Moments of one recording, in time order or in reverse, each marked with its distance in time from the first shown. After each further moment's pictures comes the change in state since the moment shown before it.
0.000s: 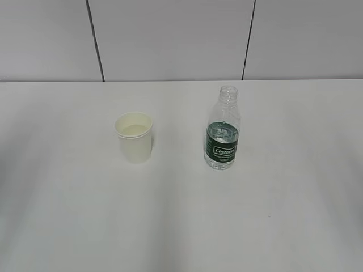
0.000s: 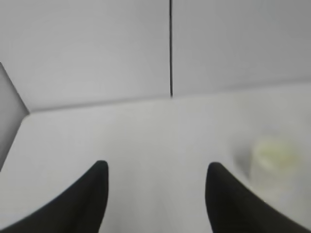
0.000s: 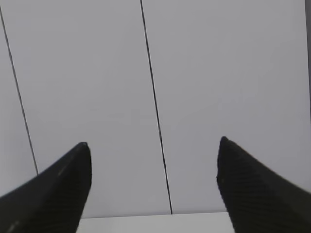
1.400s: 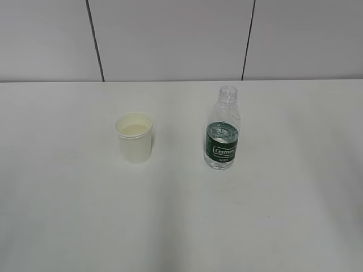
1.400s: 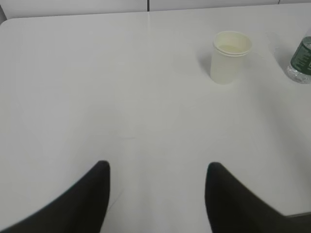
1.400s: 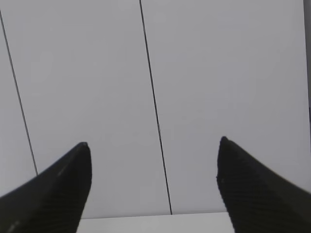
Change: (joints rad) left arm 0.363 -0.720 0.201 -0.649 0.694 0.564; right arm 0.000 0.000 0.001 0.000 0.002 0.000
